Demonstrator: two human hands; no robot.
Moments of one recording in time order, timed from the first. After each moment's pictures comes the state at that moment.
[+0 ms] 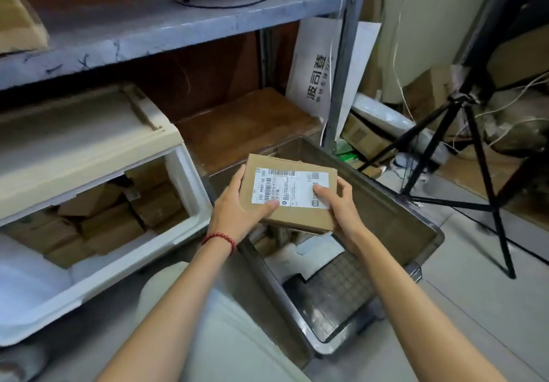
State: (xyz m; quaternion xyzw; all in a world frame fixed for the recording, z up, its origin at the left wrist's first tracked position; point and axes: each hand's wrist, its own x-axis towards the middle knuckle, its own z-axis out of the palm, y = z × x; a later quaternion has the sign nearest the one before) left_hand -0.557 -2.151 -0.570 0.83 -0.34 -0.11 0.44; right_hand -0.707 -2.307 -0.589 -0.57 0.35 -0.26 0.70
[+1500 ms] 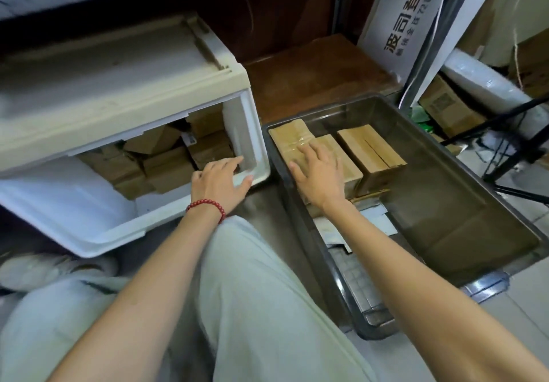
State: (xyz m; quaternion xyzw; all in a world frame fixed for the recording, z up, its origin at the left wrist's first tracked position) left_hand -0.472 -2.063 -0.606 0.95 -0.30 -0.01 0.09; right_hand -0.576 -2.237 -0.629 -0.92 0.27 -0.13 0.24
